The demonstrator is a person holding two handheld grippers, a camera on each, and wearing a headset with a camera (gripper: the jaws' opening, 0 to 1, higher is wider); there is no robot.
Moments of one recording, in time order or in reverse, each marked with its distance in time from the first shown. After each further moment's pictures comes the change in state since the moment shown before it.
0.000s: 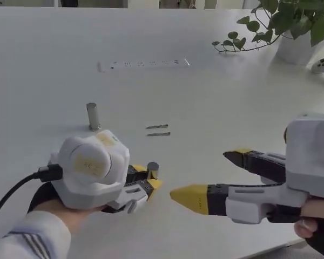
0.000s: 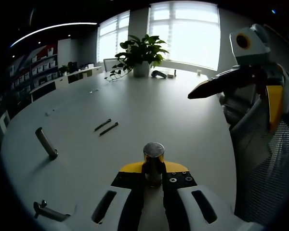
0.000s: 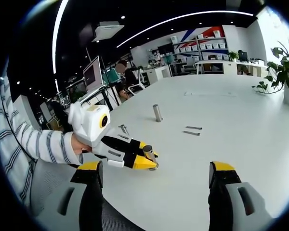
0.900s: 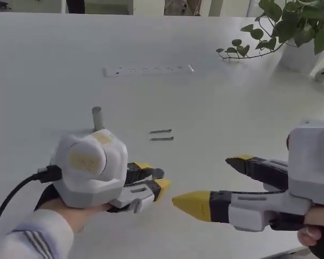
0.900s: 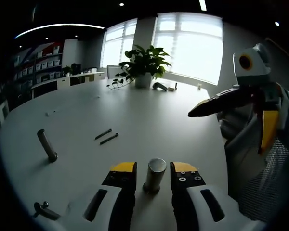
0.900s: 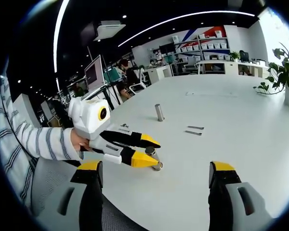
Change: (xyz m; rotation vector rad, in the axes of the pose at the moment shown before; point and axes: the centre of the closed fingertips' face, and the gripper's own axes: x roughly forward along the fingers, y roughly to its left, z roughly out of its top) left arm -0.012 0.000 0.024 -0.075 -0.110 -0.029; right arm 0.000 0.006 0.000 -0.009 0.007 0.007
